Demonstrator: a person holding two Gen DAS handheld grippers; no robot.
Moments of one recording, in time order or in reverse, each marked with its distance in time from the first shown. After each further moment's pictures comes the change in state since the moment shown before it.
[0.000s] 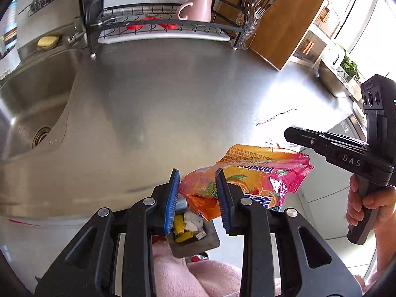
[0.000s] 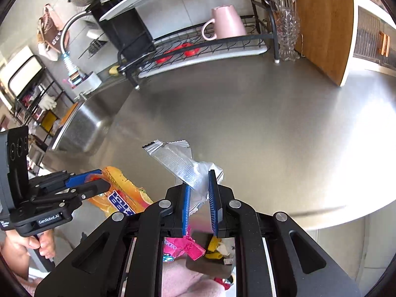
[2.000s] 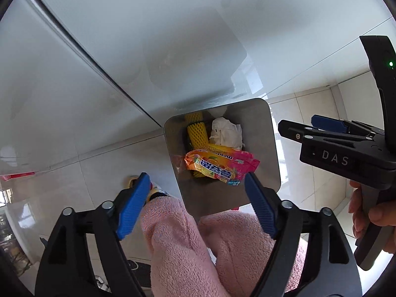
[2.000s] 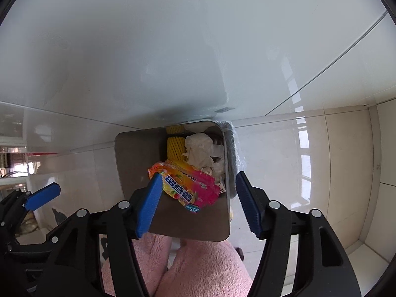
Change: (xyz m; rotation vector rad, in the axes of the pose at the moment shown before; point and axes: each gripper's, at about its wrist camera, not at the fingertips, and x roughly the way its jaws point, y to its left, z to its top) left arm 0.285 0.049 -0.206 -0.024 0.468 0.124; right arm 0.283 -0.073 -0.251 0.234 0.492 -0.266
